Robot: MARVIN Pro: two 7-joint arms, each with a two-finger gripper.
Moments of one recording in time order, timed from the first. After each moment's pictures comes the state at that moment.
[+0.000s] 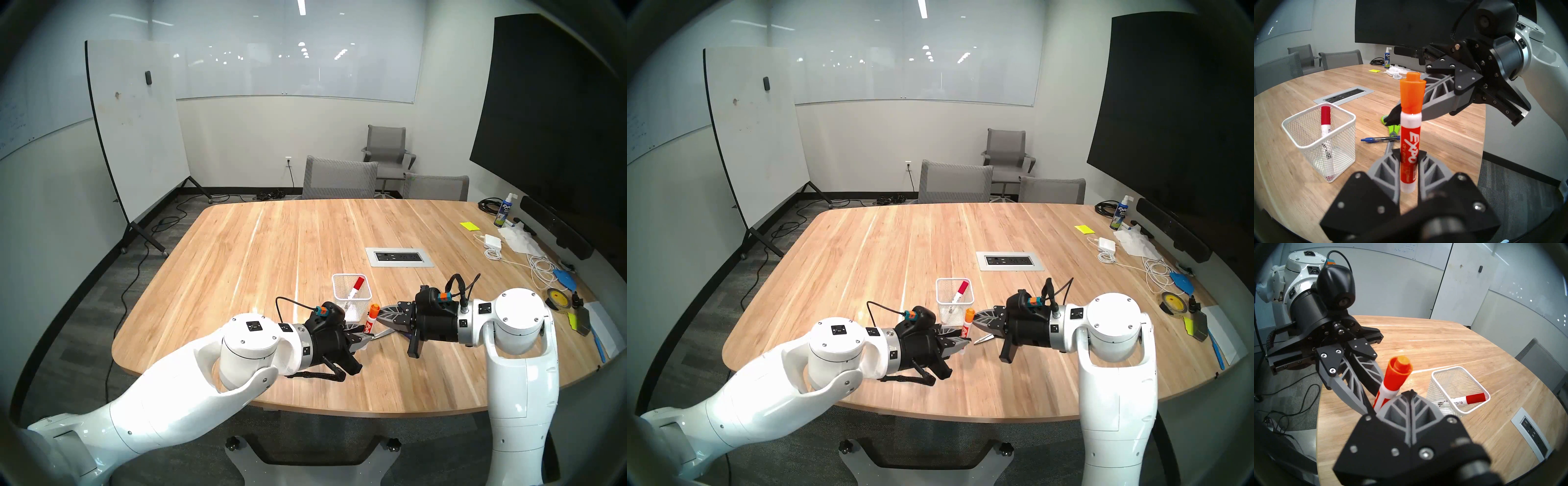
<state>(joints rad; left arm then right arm) 1.34 -0.95 -0.78 -1.99 -0.64 0.49 -0.17 -1.61 -1.41 1.85 -2.00 -0.34 0.25 1.46</state>
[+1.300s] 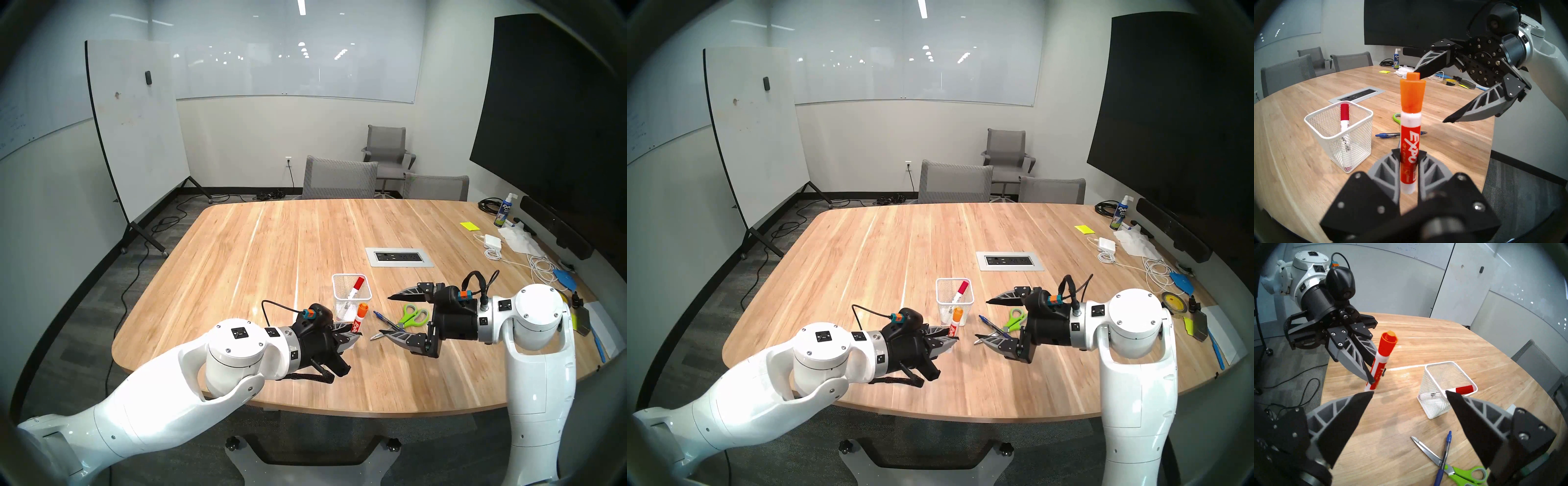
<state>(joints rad) 1.39 -0.88 -0.80 -2.05 -0.63 0.46 -0.12 -1.63 -1.30 1.89 -2.02 -0.22 0.30 1.49</state>
